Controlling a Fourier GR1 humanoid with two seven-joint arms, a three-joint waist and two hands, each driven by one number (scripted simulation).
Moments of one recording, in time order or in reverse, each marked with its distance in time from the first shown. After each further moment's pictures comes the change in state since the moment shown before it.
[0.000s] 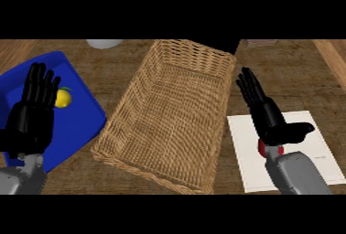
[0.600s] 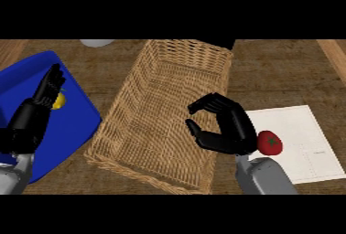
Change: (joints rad) left arm -0.025 0.163 -0.091 0.070 -0.180 -0.152 -0.002; right arm -0.007 0.160 0.115 -0.094 -0.067 -0.010 0.073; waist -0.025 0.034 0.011
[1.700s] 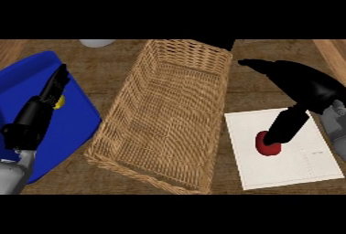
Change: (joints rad) left arm -0.027 0.003 -0.011 0.049 -0.042 -0.046 0.004; right arm -0.424 -0.686 0.128 -0.161 0.322 0.501 0.815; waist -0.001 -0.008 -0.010
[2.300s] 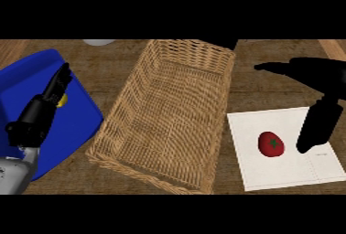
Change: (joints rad) left arm -0.013 -0.044 0.030 0.028 -0.032 -0.034 -0.014; right arm -0.049 -0.074 -0.060 0.052 -0.225 0.289 0.126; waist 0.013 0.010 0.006
